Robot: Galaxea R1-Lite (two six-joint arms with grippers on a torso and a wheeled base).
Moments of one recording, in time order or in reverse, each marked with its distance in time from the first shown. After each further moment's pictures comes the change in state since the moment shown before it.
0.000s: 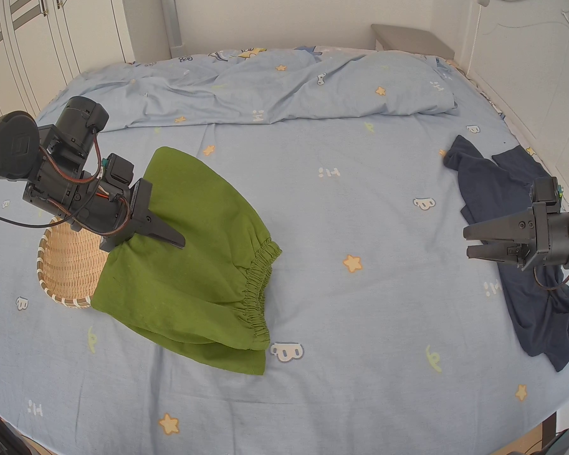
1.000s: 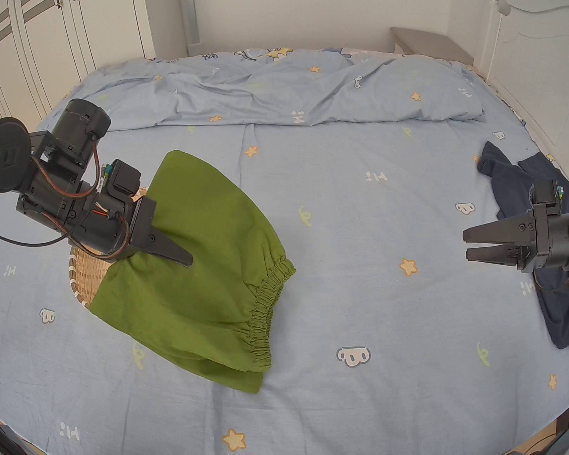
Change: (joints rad) left arm -0.067 -0.073 0.094 -0.018 0.002 0.108; right arm 0.006 -0.004 0.001 0.012 0.000 -0.001
